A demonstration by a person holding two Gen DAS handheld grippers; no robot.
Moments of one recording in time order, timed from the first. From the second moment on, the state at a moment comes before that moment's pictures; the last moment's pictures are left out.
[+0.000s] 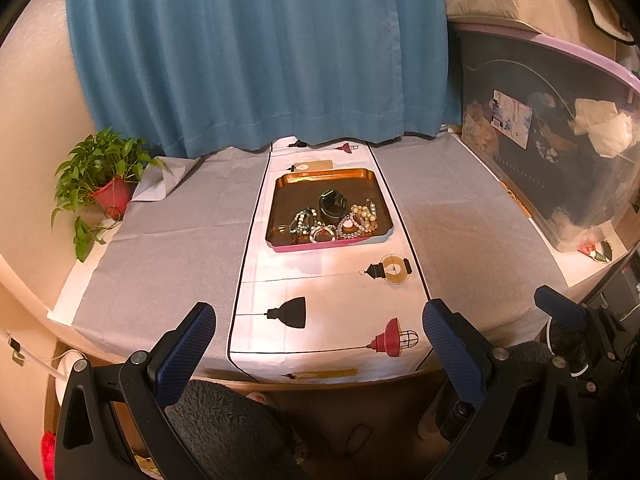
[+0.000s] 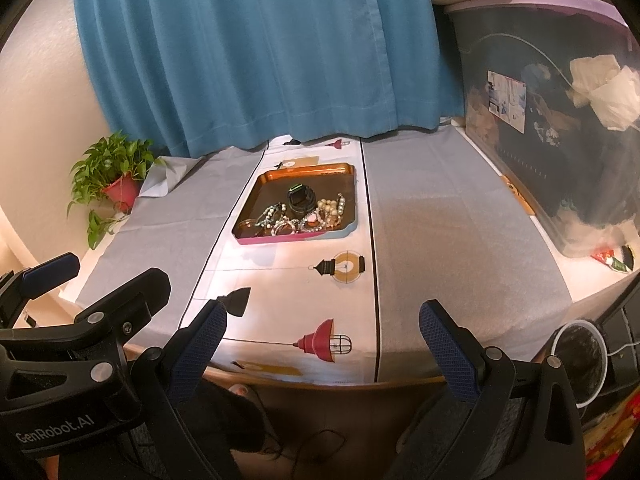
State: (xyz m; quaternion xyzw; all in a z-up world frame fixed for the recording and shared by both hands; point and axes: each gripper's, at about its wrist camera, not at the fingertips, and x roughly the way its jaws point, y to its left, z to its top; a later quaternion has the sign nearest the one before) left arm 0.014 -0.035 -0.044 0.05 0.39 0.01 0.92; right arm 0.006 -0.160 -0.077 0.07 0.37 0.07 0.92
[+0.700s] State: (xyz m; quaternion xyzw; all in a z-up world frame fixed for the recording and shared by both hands) left arm 0.013 -0.032 -0.040 0.05 0.38 0.01 0.92; right arm 0.005 -0.157 -0.075 0.07 0.37 0.06 0.93
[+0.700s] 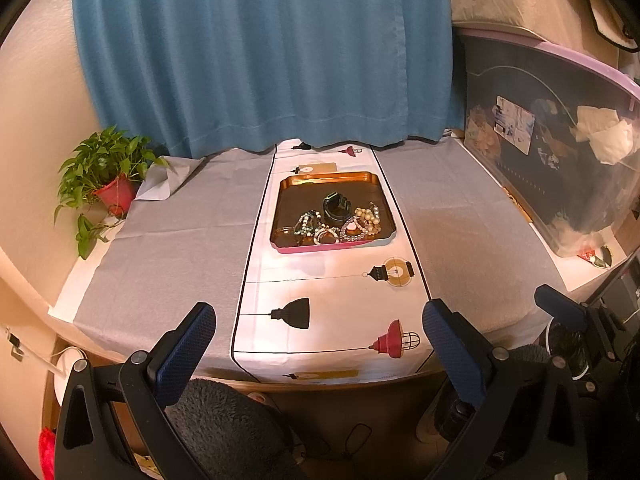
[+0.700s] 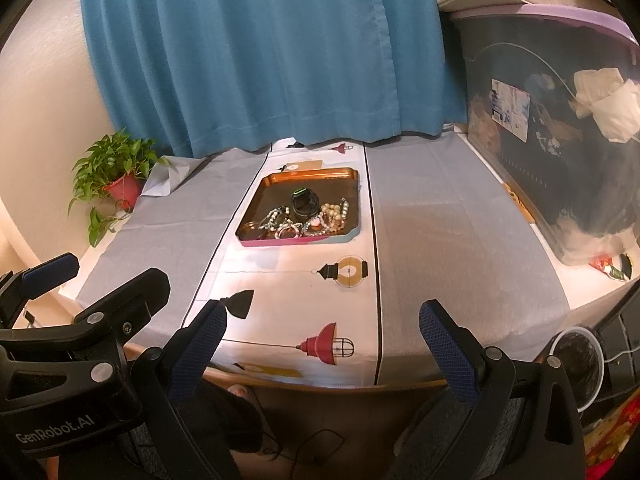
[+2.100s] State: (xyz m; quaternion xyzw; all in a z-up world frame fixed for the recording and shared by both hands) left arm 0.011 -0.030 -0.038 0.05 0.38 0.01 0.92; right arm 0.006 -0.154 -0.071 0.06 0.37 0.06 0.93
